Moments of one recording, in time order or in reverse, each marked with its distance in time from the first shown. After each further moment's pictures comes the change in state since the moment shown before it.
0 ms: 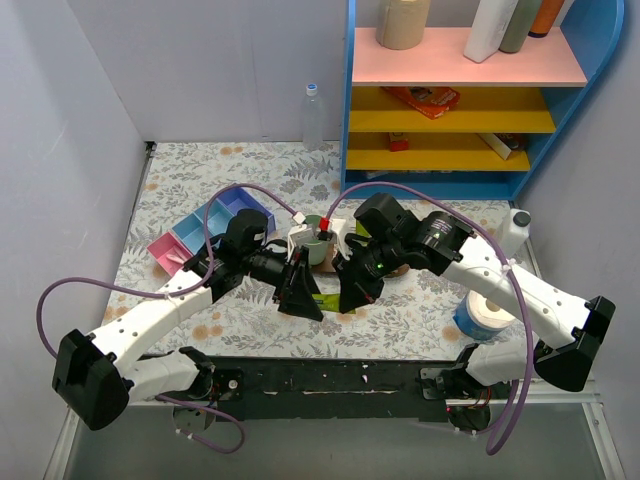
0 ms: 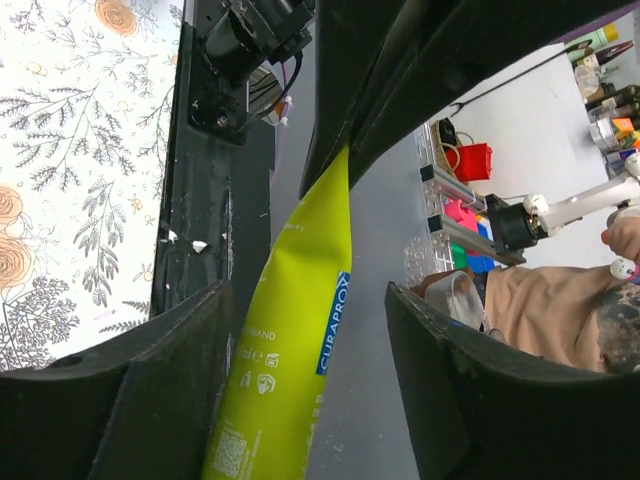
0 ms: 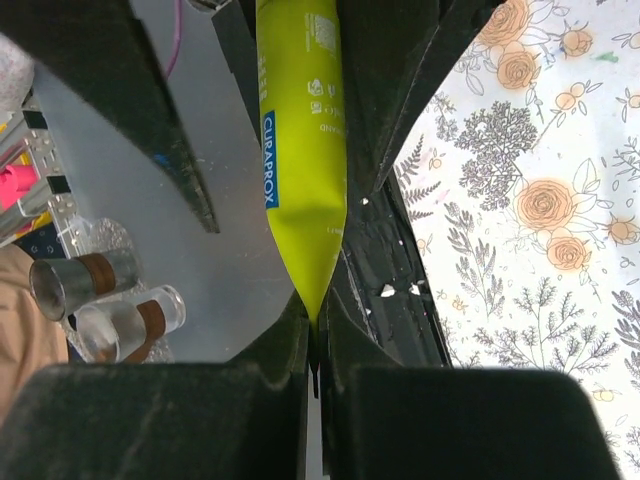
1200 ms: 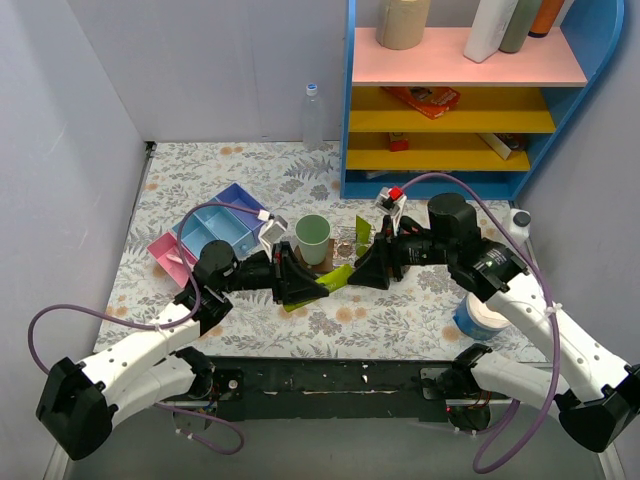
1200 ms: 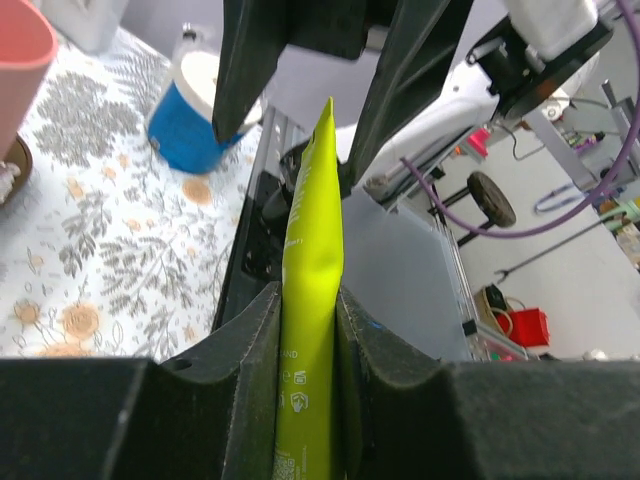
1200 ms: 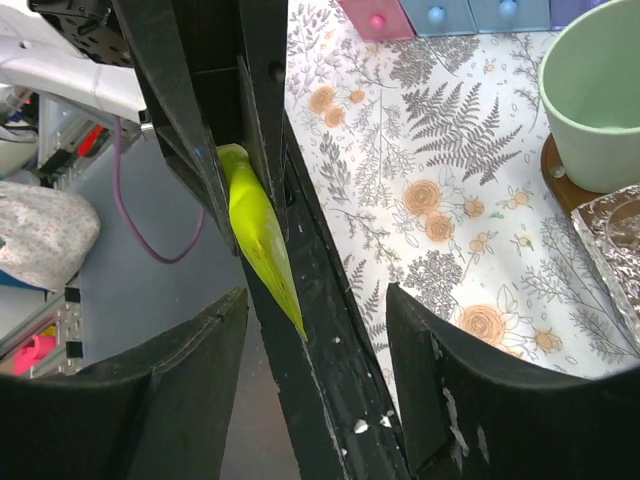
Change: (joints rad) left arm -0.013 -0.200 -0.325 0.737 -0.297 -0.447; right arm -0.305 -0.330 -0.359 0.525 -0.158 0.176
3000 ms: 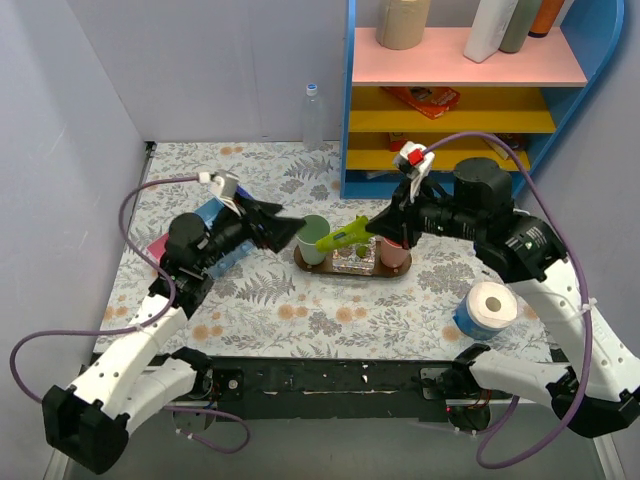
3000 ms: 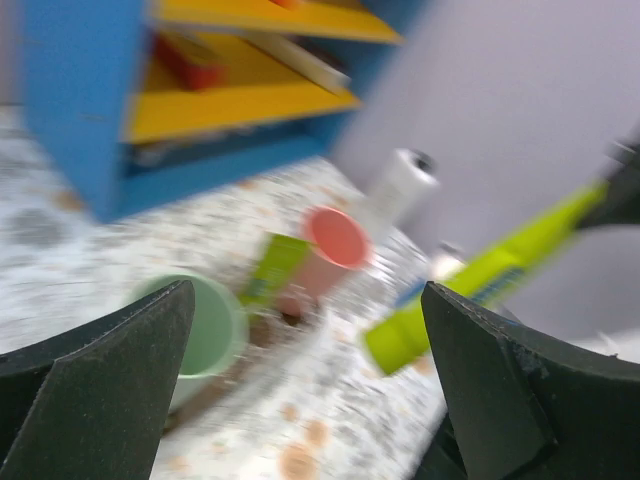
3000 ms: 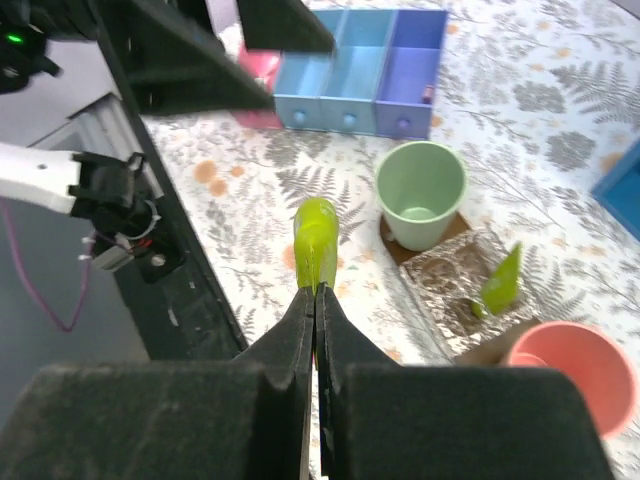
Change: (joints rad) left arm 0.161 -0.032 0.196 -0.170 -0.392 0.168; right arm 0.000 0.052 0.351 -0.170 0.238 -0.161
